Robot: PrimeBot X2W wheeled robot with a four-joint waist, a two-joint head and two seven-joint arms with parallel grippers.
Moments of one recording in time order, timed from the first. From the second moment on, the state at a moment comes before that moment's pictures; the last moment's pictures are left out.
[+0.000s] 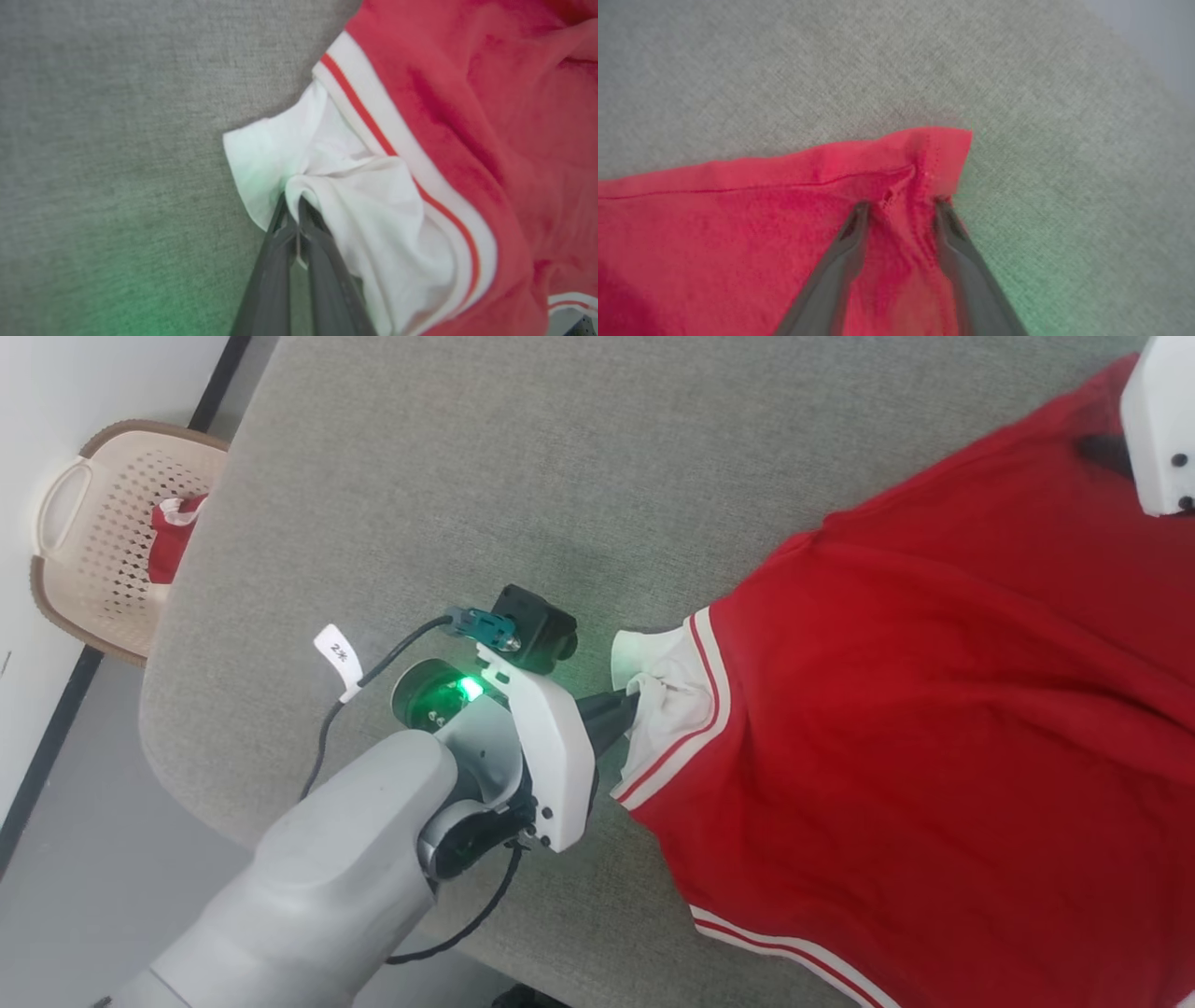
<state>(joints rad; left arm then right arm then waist) -0.76 0.32 -0.88 0.41 -0.95 -0.08 0.27 -1.23 -0.64 0.77 0.69 0.82 0.13 0.87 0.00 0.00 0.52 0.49</state>
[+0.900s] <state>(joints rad) -1.17 0.64 -0.71 0.35 -0.91 0.07 0.48 -1.32 -0.66 0.83 0.54 0.93 0.13 0.61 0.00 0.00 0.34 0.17</state>
